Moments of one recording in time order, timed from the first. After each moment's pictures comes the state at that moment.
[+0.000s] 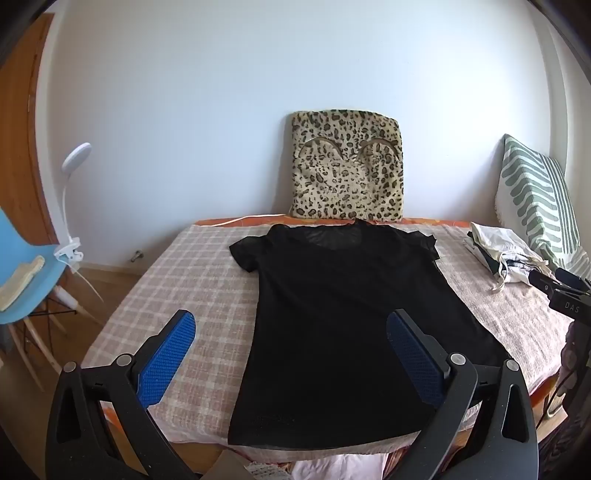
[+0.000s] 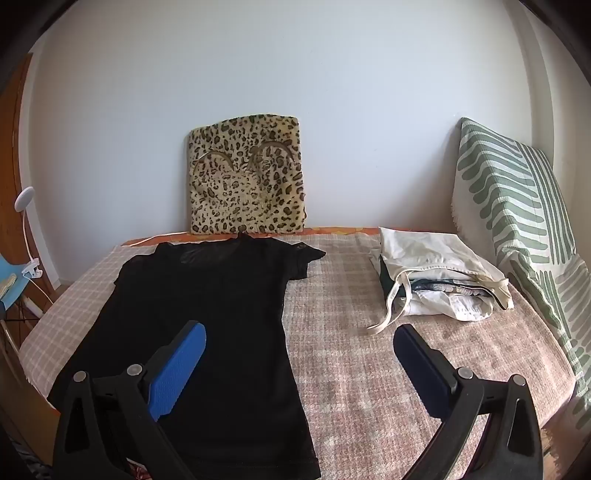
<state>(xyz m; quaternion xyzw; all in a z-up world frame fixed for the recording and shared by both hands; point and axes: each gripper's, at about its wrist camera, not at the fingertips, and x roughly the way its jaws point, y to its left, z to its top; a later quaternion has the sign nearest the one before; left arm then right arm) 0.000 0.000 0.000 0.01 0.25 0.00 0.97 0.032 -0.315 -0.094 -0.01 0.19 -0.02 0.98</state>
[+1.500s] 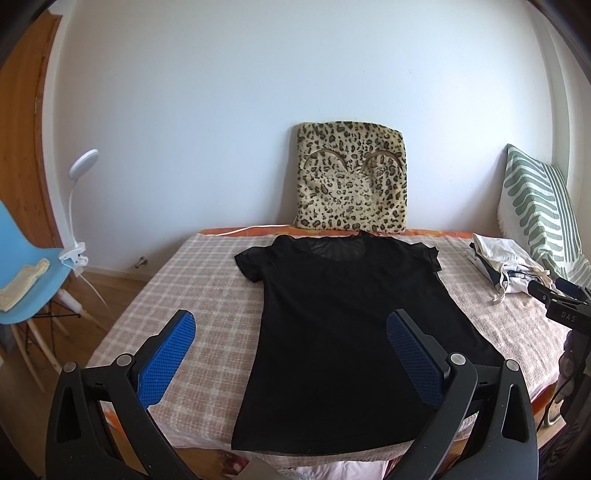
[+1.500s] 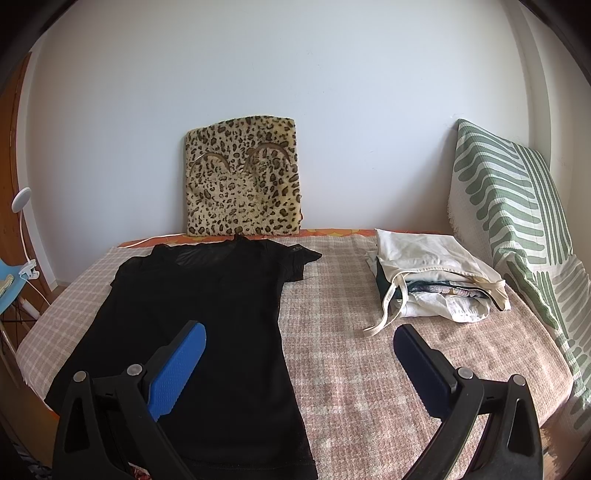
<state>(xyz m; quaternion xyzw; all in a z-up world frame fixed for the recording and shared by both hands) -0.003 0.001 0.011 0.00 0.24 0.01 0.97 0.030 -0.316 -0.089 -0.01 0.19 -0.03 0.98</state>
